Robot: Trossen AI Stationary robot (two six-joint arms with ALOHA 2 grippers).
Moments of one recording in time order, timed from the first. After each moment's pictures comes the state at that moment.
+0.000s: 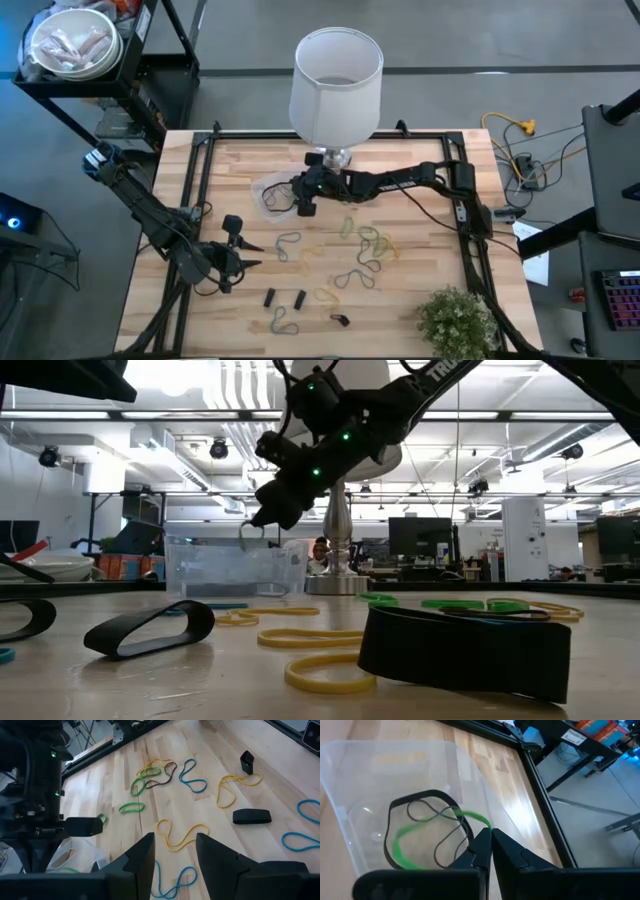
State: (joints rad) left arm -0.77 0.94 0.65 -0.35 -0.71 -0.05; right arm -0.14 2.09 1.44 0.12 0.29 -0.34
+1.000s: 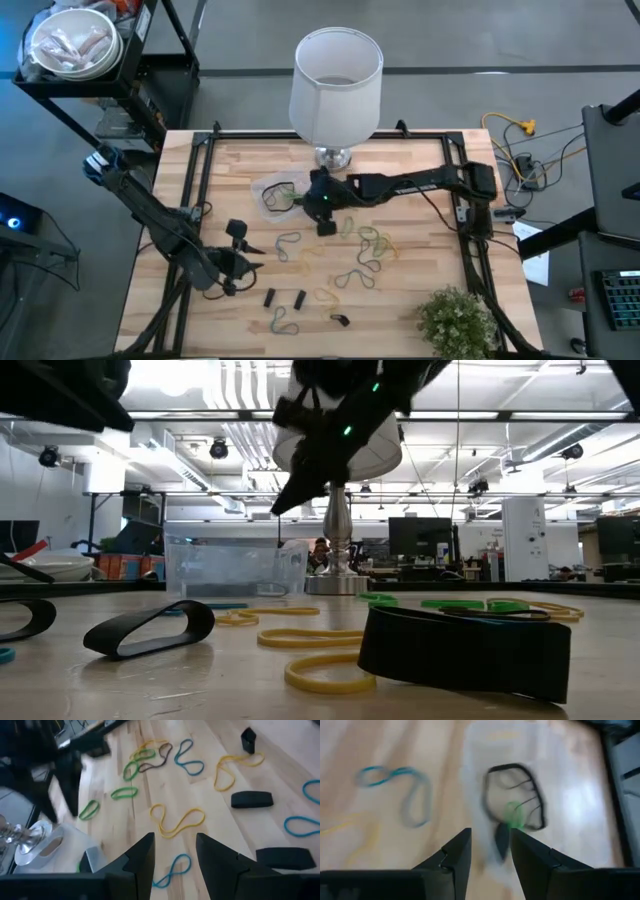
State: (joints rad) left arm -0.77 1.04 0.63 -0.34 -0.70 -0.10; right arm -0.05 1.93 1.45 -0.33 0.10 -0.30
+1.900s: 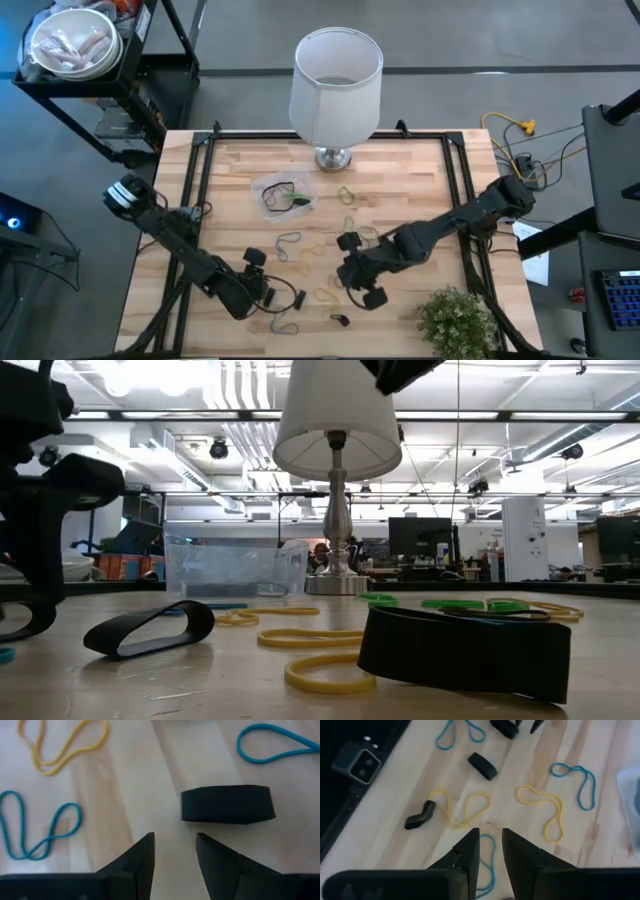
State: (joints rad) left arm -0.77 1.55 0.71 -0.30 -0.39 -0.34; right arm 0.41 1.74 1.45 -0.67 0.05 0.00
